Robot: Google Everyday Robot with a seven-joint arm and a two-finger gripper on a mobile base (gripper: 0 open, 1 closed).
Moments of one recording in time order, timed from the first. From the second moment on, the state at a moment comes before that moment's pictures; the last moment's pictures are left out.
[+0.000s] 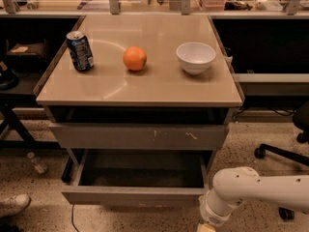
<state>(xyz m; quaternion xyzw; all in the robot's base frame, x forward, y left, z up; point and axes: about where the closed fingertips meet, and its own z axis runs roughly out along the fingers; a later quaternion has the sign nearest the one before) 0.343 -0.154 0.428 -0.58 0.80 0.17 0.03</state>
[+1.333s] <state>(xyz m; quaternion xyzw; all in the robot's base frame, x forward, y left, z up) 0.355 -0.152 0.426 -0.58 0.80 0.16 0.05</state>
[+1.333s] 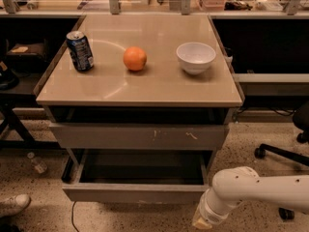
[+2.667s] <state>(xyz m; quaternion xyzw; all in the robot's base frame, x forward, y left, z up) 0.426 -0.139 0.405 -0.61 0.78 0.11 0.10</state>
